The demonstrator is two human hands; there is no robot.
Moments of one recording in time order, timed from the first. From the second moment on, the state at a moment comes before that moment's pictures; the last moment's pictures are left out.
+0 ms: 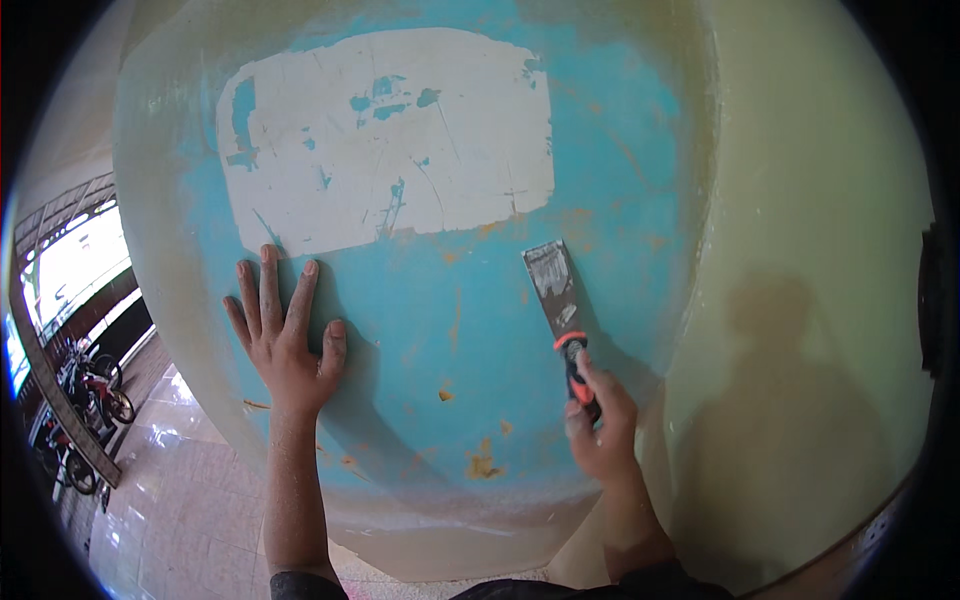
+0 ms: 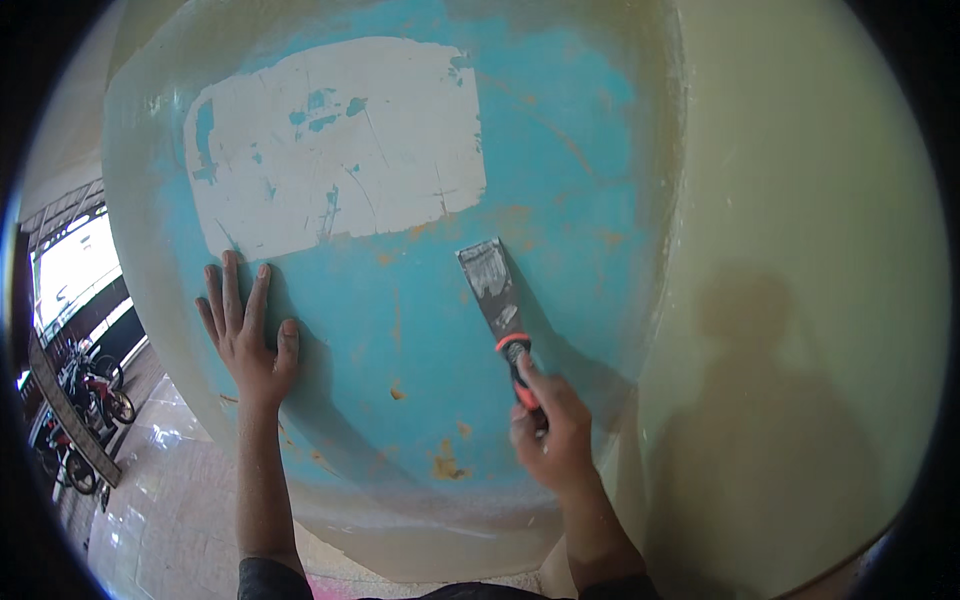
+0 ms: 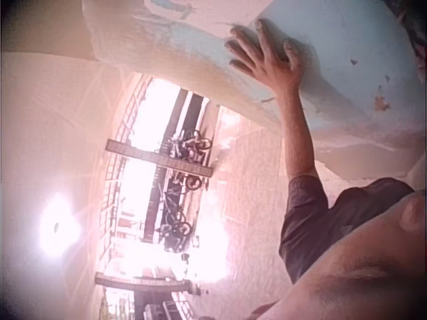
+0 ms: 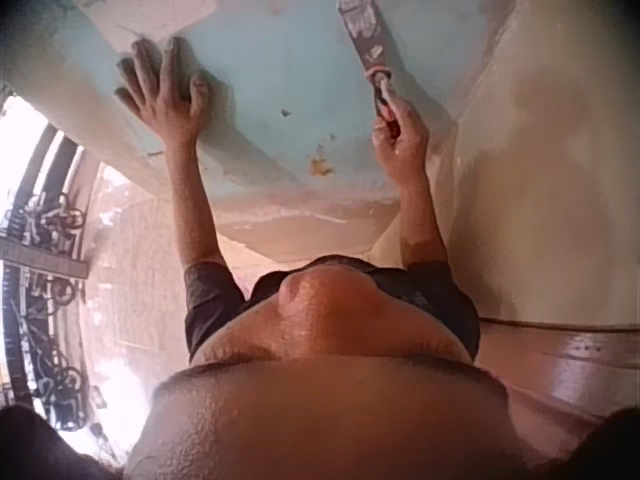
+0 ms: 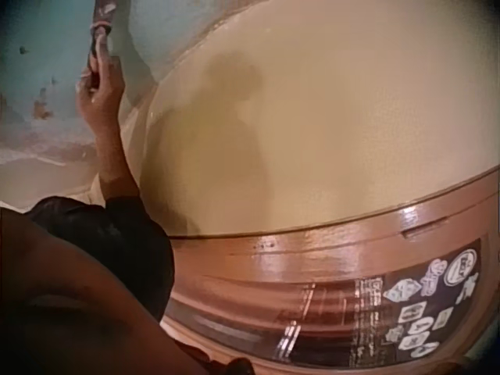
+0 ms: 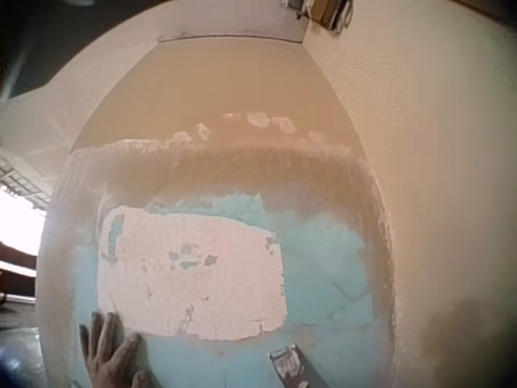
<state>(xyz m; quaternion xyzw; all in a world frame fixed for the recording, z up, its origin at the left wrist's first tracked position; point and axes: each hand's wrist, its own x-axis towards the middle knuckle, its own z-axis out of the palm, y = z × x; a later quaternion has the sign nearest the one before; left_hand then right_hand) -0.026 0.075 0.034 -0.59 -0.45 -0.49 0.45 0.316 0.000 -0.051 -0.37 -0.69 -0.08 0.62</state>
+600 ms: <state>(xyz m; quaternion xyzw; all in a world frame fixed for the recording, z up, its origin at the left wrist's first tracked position) -0.025 0.079 0.027 -0.61 -0.45 -0.50 0.42 0.258 0.002 -0.033 -0.27 -0.76 -0.01 0.59</state>
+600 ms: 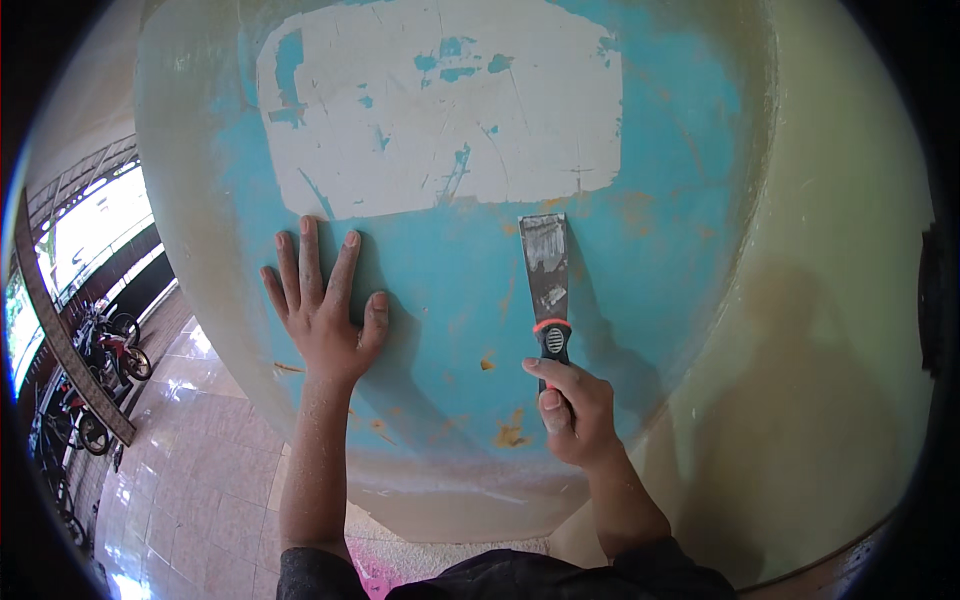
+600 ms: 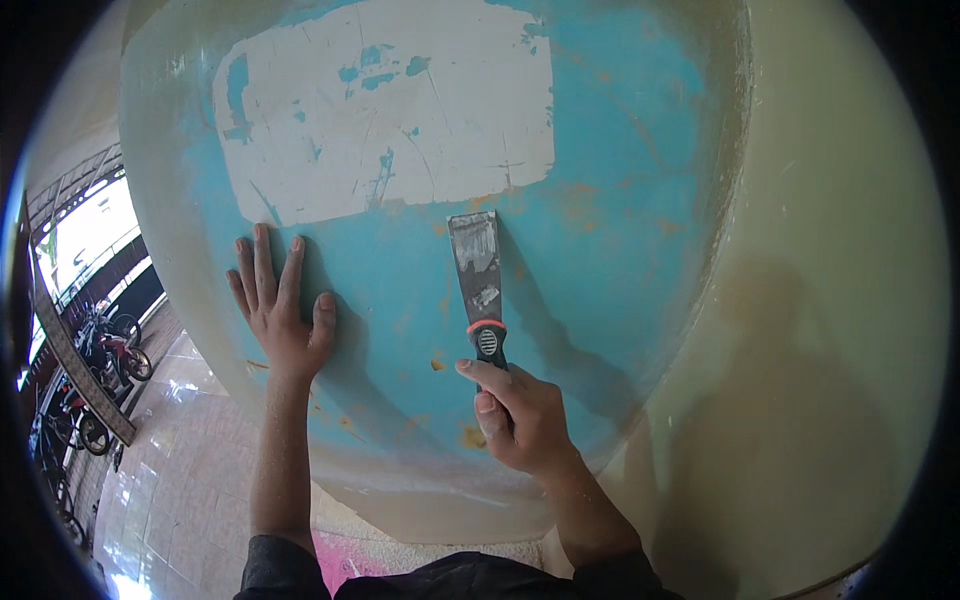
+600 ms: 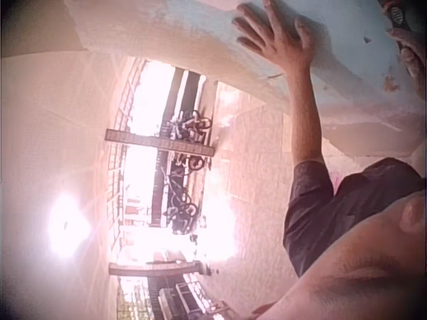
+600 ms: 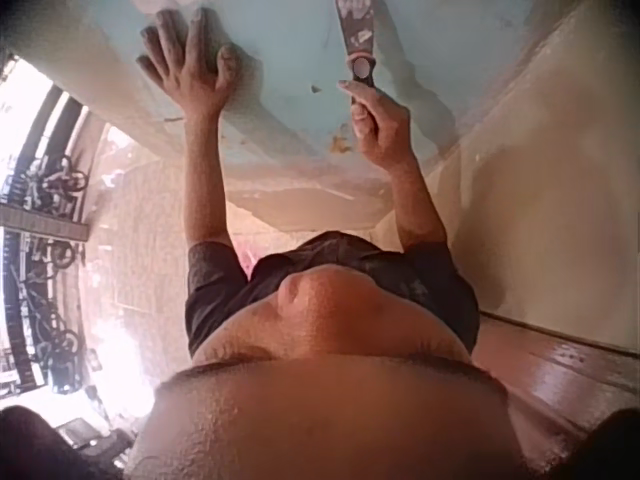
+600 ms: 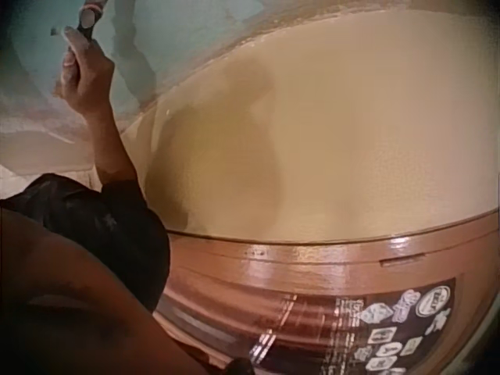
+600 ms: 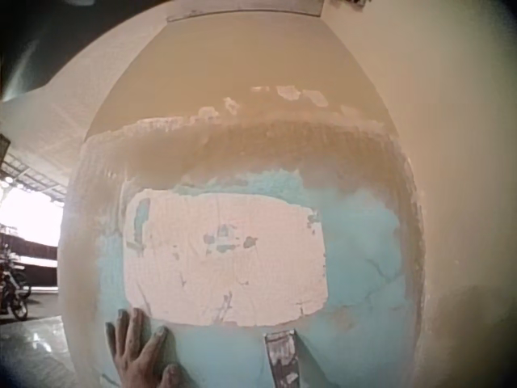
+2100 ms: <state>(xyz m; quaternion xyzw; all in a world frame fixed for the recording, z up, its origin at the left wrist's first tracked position) -0.025 0.080 0.020 -0.61 -0.44 -0.51 0.42 0.223 -0.006 -0.022 -0.23 -0.74 0.15 0.62</state>
